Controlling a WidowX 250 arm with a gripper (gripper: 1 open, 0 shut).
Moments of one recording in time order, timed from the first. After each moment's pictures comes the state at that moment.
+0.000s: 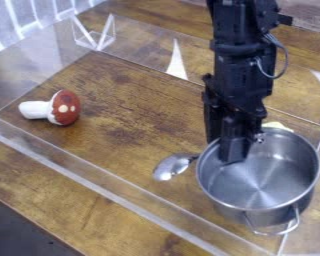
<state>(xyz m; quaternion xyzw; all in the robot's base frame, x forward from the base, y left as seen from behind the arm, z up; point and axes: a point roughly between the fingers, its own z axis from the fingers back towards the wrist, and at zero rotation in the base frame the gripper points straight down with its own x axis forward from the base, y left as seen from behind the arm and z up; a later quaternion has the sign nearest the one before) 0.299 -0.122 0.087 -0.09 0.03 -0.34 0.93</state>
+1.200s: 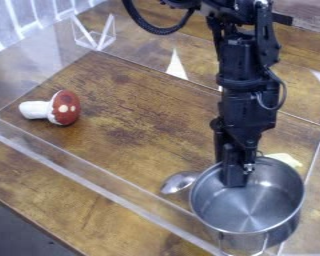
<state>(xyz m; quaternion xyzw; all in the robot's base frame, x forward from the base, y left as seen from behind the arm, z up) 0.300 -0.128 0.063 -0.10 0.02 -0.45 0.88</state>
